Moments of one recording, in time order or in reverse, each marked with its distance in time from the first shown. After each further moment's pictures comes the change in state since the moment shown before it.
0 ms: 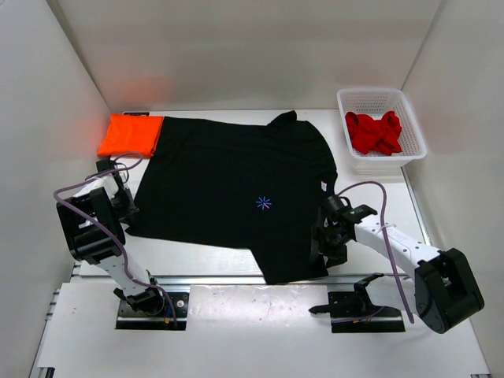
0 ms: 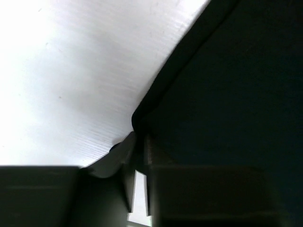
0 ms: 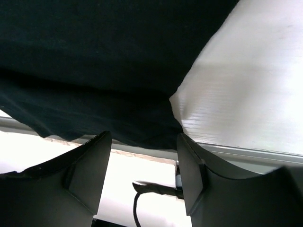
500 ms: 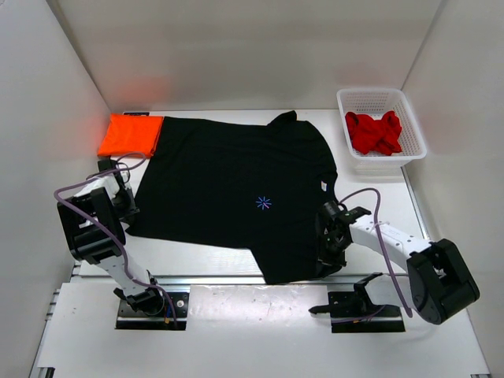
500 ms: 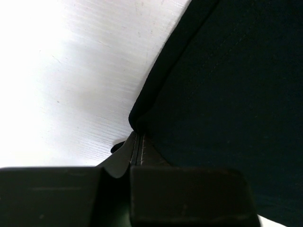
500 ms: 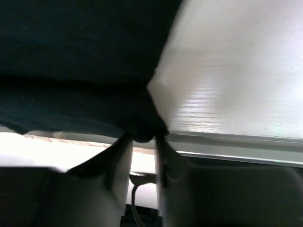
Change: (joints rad) left arm -0.009 0.013 0.015 -0.015 0.015 0.061; right arm 0.034 0.059 -0.031 -0.043 -0.019 0.067
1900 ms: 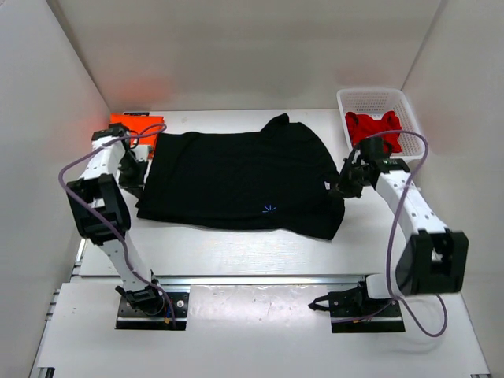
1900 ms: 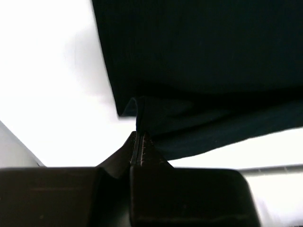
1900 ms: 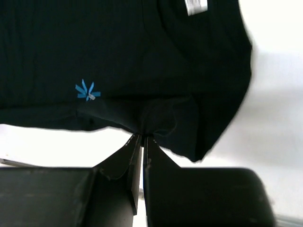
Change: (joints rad) left arm -0.142 0.145 0.508 -0.496 0.155 0.273; right arm -0.438 0.121 0.509 0.108 -0.058 -0.198
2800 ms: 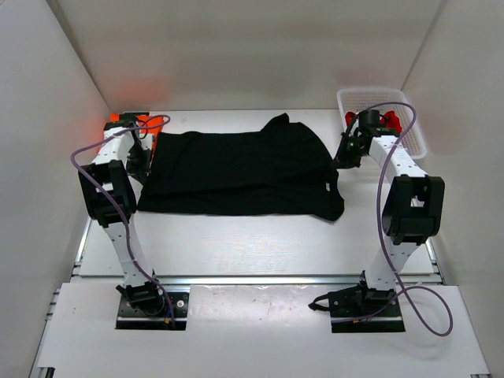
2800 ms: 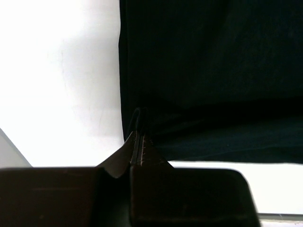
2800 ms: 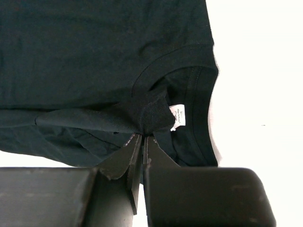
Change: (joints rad) left arm -0.051 0.229 0.217 0.095 -0.081 -0.099; right arm -0.070 0.461 0.389 0.086 -0.017 -0.175
